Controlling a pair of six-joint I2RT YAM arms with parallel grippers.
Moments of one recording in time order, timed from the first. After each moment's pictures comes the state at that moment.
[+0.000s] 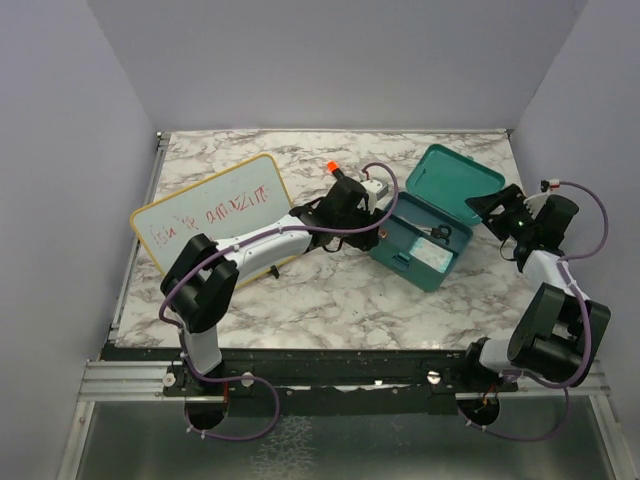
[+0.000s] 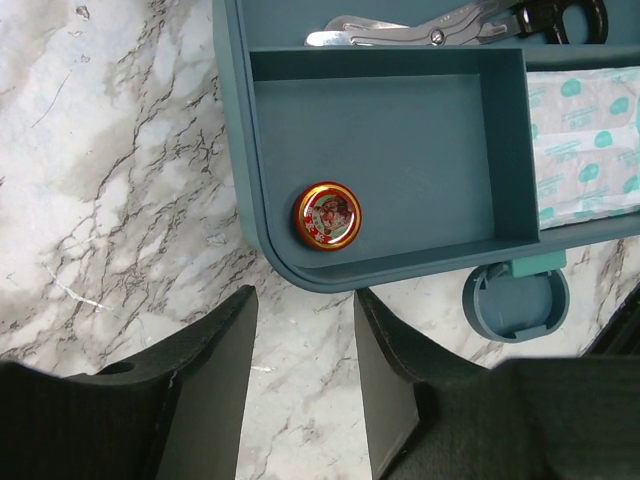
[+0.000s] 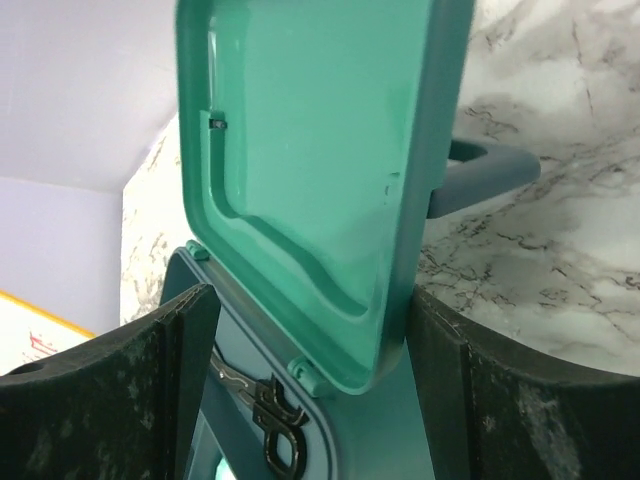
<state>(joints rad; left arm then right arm) -0.82 1.79 1.33 -0.21 0.17 -0.24 -0.45 1.35 0.68 0.22 -0.69 0.64</state>
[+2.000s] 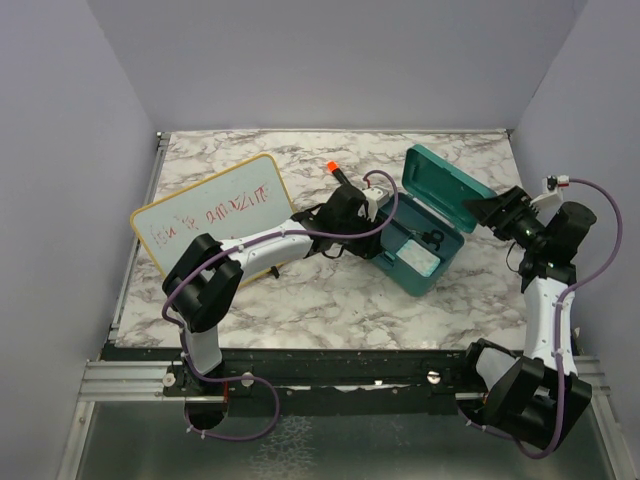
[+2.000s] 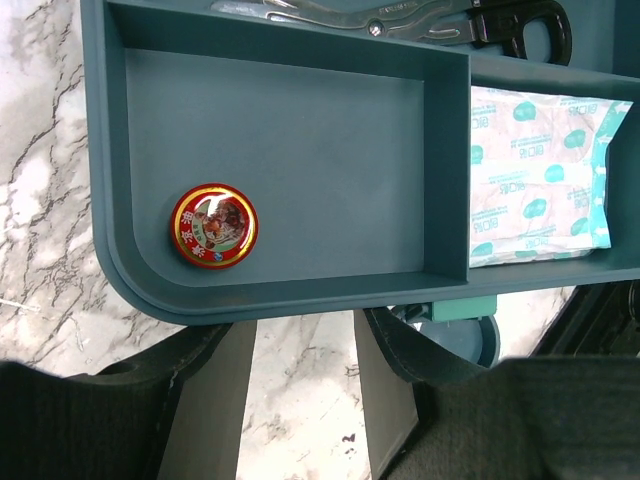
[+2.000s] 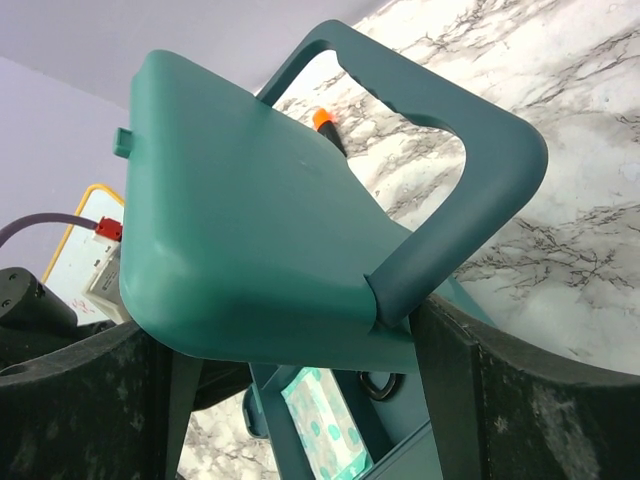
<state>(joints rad) -0.83 1.81 1.28 -0.16 0.26 -0.30 -0.45 0.97 0.69 0.01 -0.86 0.61</state>
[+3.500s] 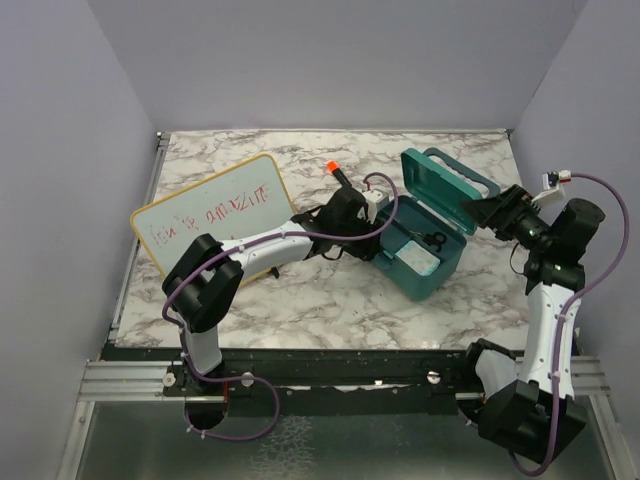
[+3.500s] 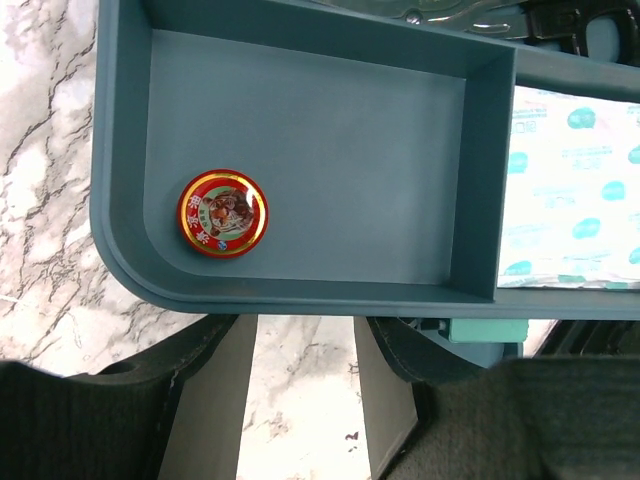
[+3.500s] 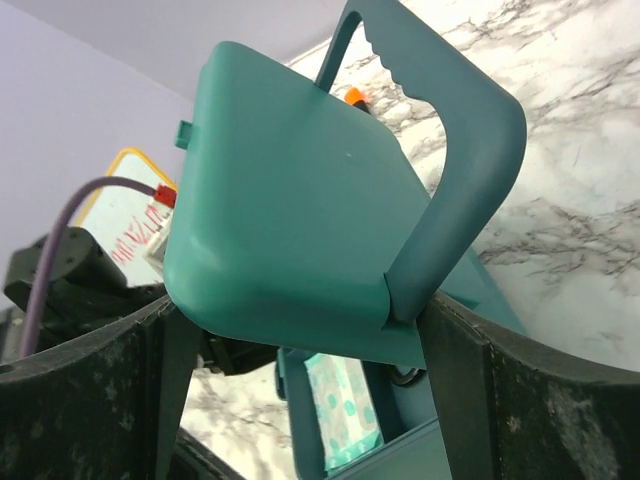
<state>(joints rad) -0.83 1.80 1.26 -0.15 0.26 -0.29 -0.45 0.89 0.79 -0.18 -0.91 0.58</state>
